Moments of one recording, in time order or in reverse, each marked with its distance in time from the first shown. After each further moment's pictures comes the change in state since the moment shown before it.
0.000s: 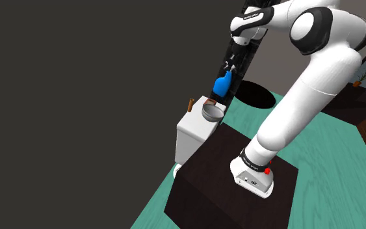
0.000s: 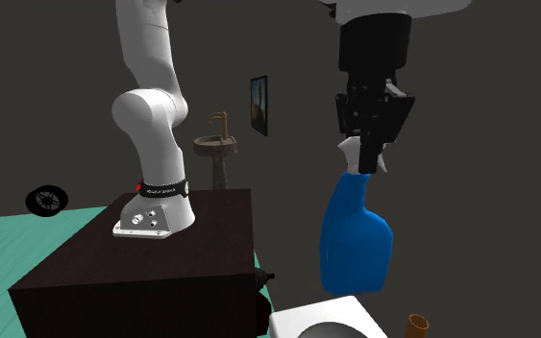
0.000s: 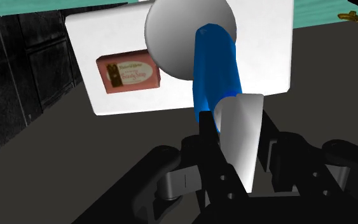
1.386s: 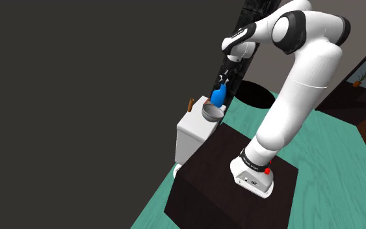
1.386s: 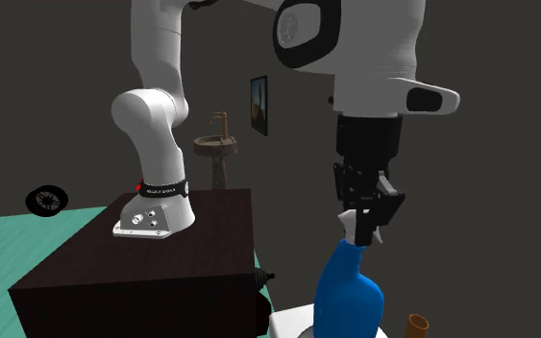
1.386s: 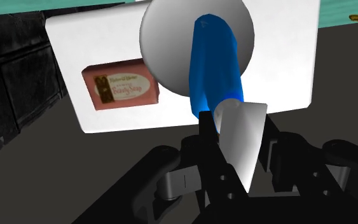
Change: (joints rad) arm -0.025 0.161 0.004 -0.113 0.125 0.239 -0.097
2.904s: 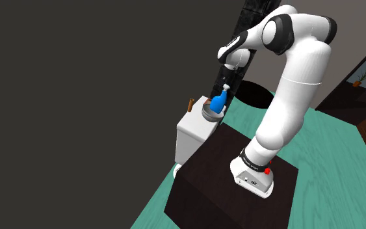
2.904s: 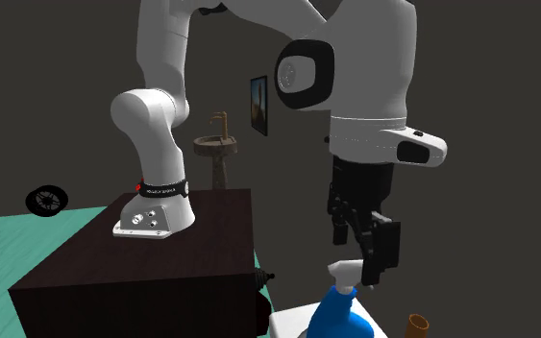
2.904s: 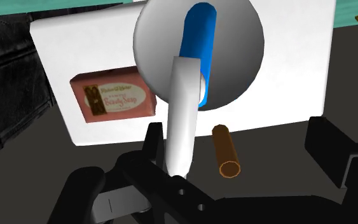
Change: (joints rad) arm -0.025 0.096 0.029 -0.042 0.089 0.118 -0.062
